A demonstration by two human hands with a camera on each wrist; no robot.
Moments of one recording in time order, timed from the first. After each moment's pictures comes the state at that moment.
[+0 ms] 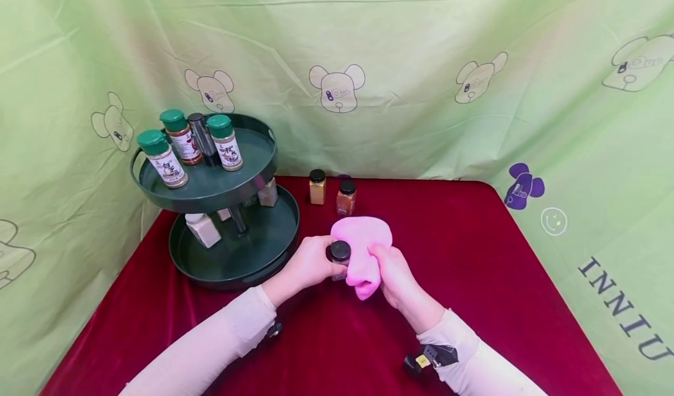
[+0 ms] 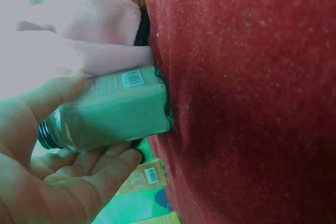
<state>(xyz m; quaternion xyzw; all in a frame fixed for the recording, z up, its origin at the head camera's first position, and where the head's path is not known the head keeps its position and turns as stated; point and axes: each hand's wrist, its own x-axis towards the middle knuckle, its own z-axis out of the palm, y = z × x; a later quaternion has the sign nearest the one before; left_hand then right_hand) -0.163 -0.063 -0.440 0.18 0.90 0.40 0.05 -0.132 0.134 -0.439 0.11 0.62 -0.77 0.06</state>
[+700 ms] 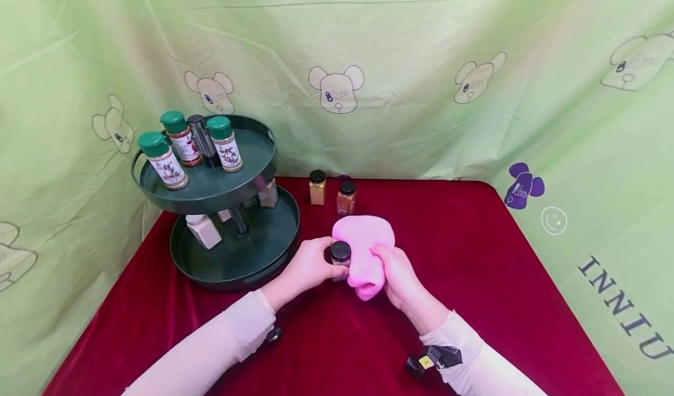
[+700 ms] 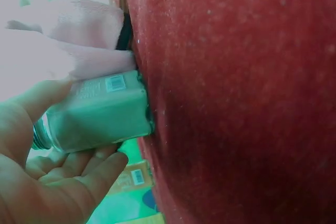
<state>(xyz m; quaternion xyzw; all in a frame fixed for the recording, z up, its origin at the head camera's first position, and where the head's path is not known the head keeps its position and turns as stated) -0.161 -0.066 -0.449 0.18 0.89 0.41 0.04 -0.130 0.142 -0.441 0.10 0.60 -0.79 0.07</state>
